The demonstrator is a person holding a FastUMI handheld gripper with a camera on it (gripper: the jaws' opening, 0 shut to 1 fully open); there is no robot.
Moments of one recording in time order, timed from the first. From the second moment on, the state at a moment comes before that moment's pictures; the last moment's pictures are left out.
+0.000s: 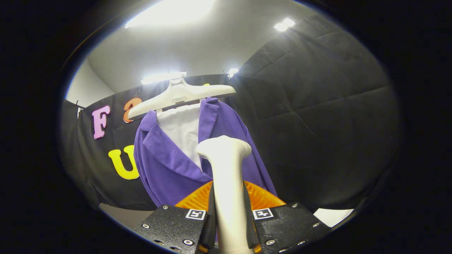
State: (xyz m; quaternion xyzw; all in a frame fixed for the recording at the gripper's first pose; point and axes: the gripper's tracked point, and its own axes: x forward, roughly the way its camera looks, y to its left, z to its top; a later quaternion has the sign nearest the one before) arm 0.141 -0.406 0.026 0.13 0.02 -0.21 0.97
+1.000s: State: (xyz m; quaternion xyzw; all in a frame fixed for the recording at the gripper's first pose) arm 0.164 -0.437 -0.035 0.09 0.08 -0.17 0.98
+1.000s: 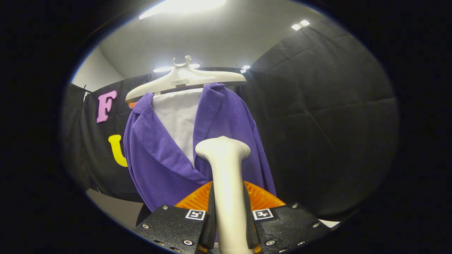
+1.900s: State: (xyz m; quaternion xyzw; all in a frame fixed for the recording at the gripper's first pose) arm 0.122 -0.463 -0.169 0.09 0.21 -0.17 0.96
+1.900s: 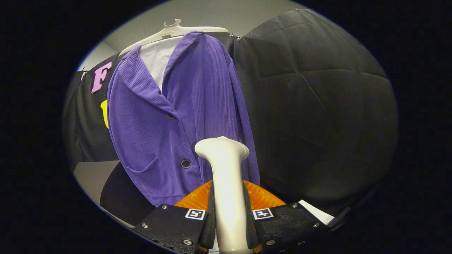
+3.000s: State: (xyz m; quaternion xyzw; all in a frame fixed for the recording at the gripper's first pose) arm 0.025 -0.398 -0.280 0.09 0.33 -0.08 0.94
